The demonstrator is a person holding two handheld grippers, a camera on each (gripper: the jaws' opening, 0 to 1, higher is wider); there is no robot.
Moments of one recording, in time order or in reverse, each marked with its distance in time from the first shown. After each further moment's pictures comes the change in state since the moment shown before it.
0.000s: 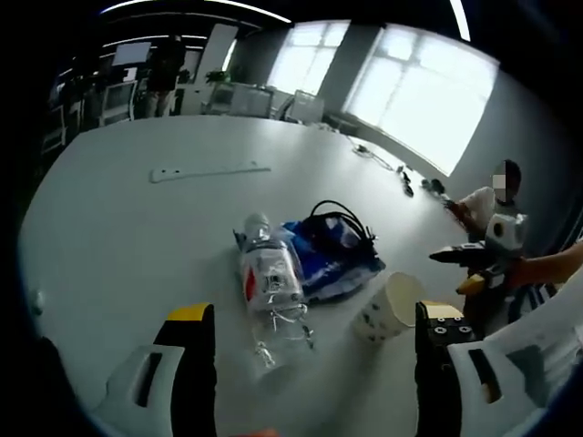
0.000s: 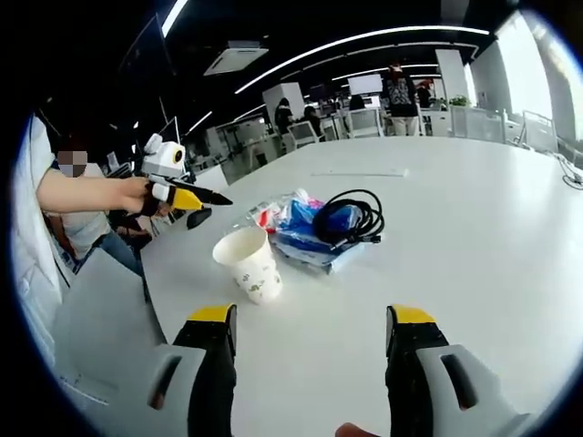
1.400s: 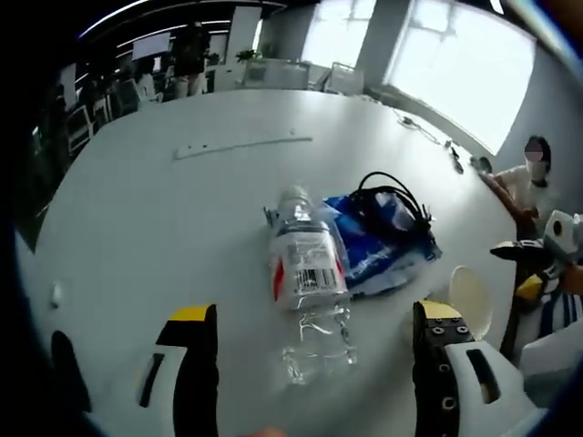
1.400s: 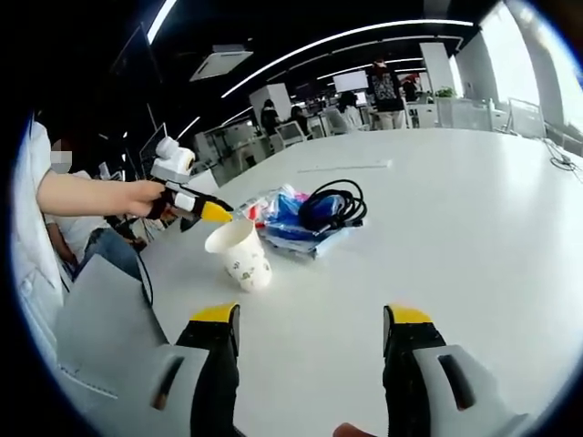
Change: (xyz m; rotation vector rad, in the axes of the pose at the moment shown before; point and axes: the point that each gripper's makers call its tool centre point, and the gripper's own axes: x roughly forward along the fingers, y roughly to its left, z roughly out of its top) left arm 0.036 0.034 -0.014 -0.003 0.118 0.233; right arm -0.015 -0.011 -0.014 0.048 0.002 -0.033
